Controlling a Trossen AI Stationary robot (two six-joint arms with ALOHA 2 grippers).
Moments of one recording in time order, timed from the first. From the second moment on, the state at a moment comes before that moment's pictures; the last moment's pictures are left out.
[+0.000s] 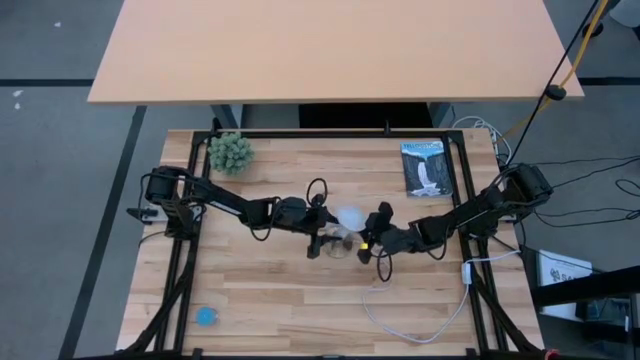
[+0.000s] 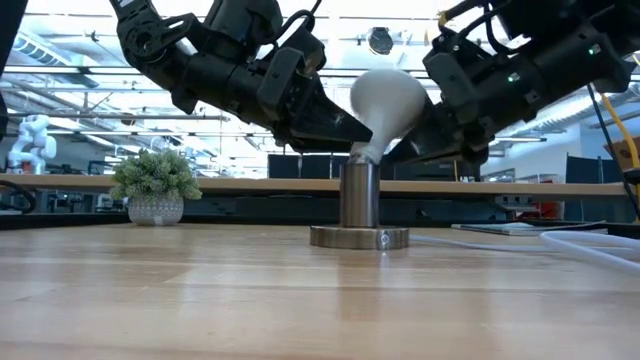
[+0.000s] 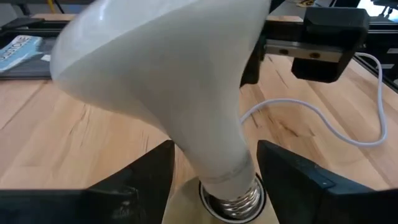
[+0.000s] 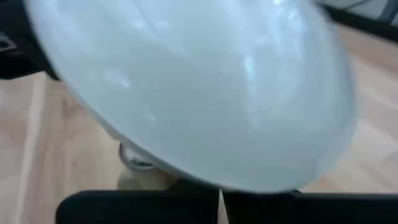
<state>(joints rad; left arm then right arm) -0.03 1.78 0.80 0.64 0.08 0.01 0.30 1.56 0.57 0.45 0.64 0.52</state>
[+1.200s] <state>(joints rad) -0.03 1.78 0.80 0.63 0.08 -0.07 0.31 1.56 0.66 0.46 0.60 0.40</state>
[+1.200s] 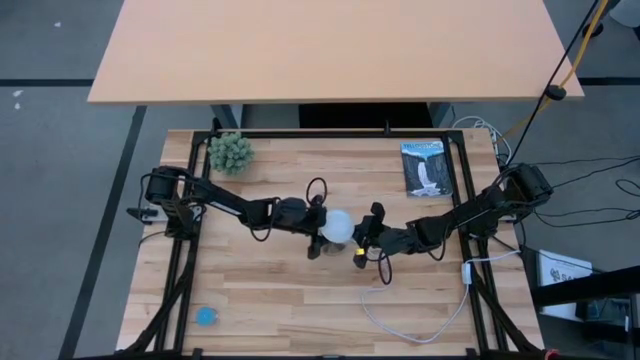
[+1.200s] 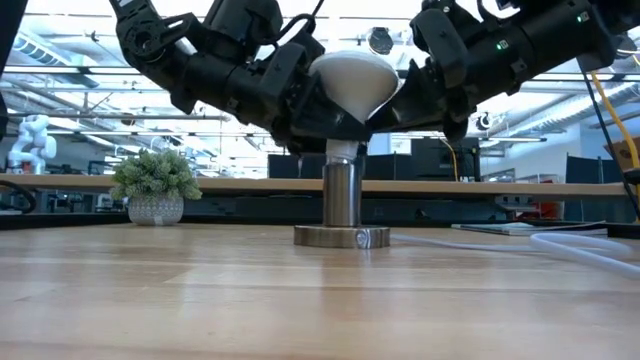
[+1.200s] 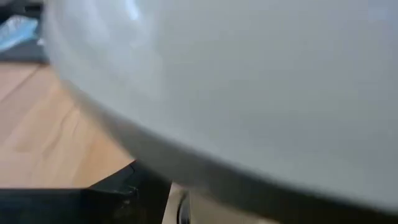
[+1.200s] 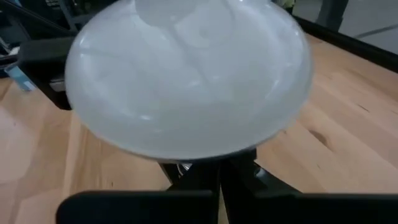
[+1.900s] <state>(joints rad) -0.03 1.78 0.73 0.80 0.11 -0.05 0.31 1.56 0.66 0.46 0.60 0.40</state>
